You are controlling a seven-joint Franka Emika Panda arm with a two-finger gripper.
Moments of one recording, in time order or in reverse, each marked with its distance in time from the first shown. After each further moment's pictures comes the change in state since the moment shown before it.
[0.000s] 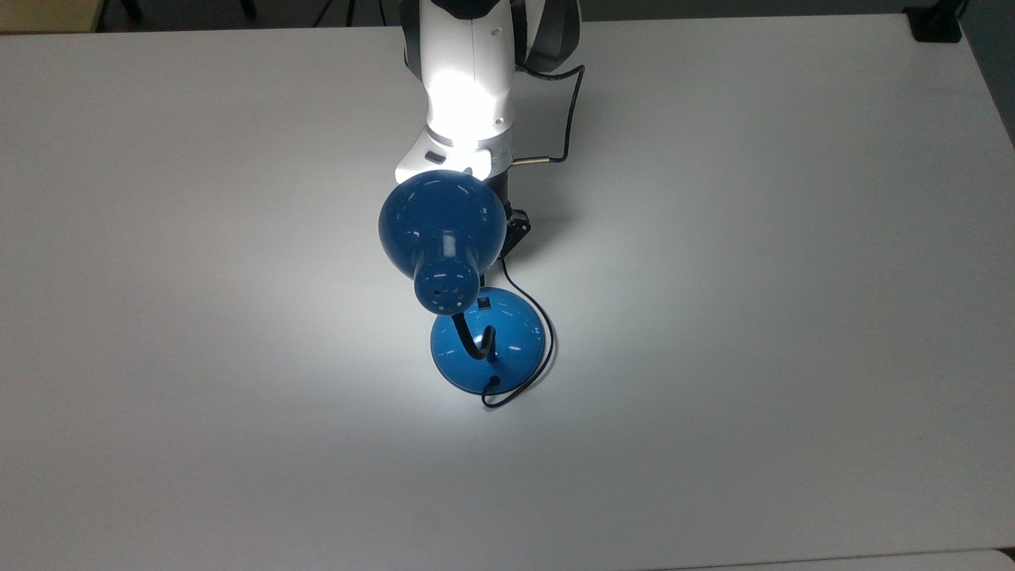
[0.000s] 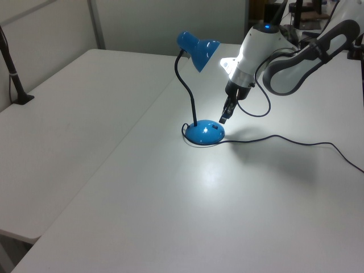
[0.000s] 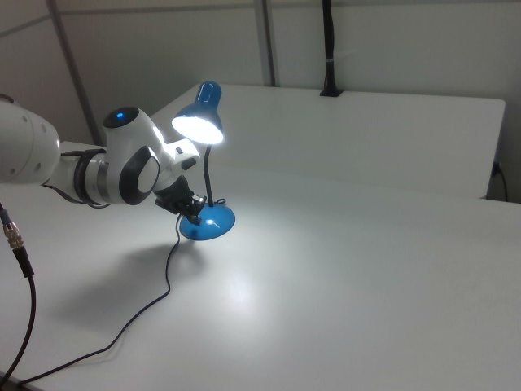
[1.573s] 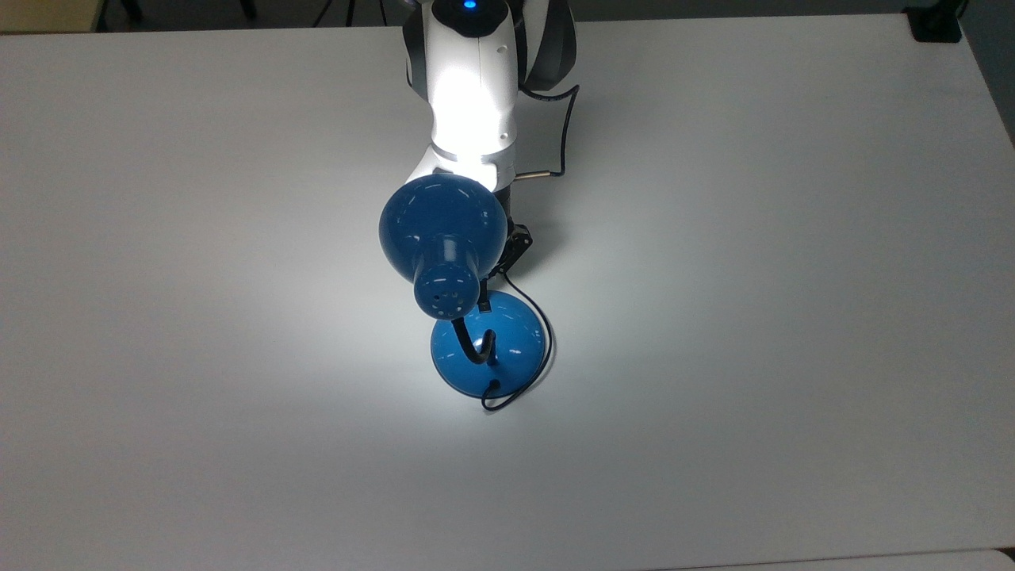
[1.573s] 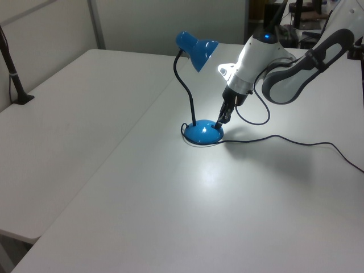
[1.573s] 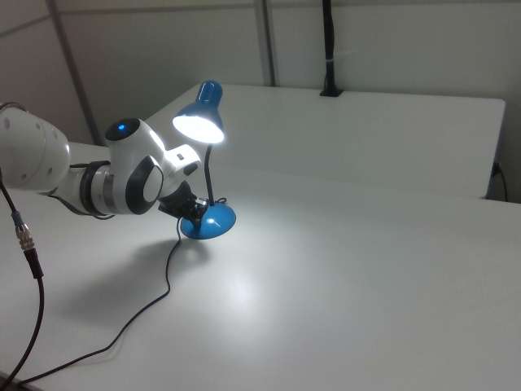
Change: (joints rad) arm -0.001 0.049 0.000 0.001 -0.047 0.084 -0.018
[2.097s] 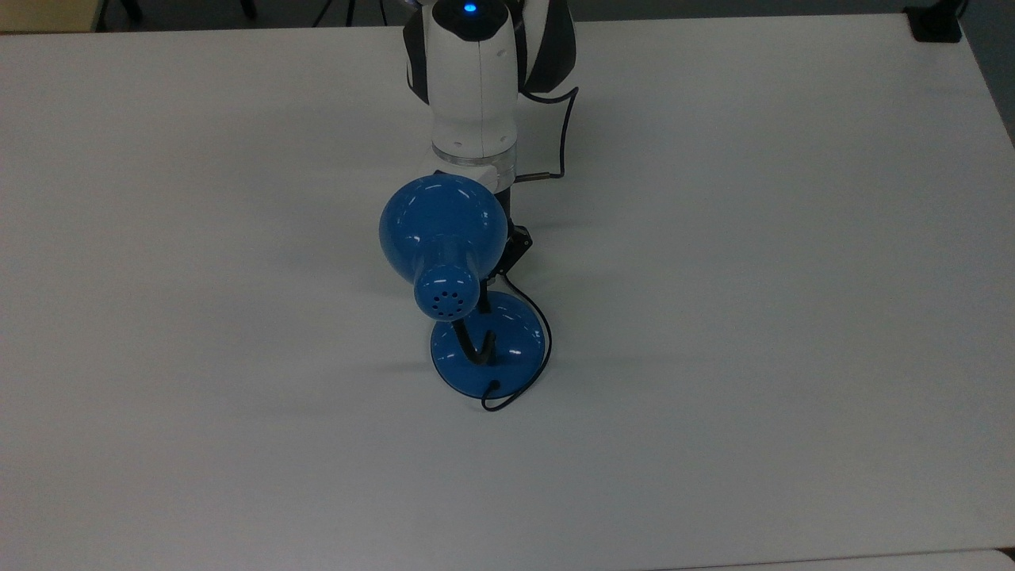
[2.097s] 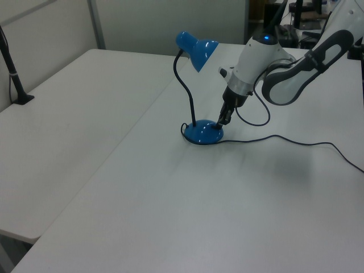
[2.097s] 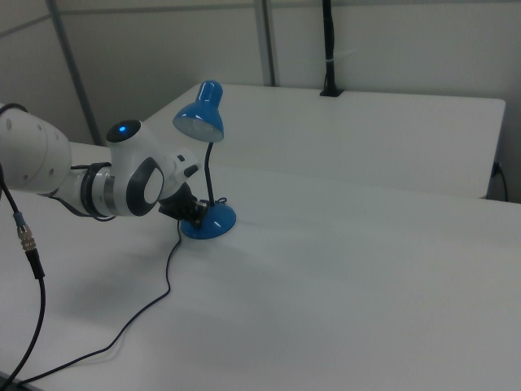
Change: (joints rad) arm 0.000 0.007 0.000 -0.001 -0.001 0.002 -0.001
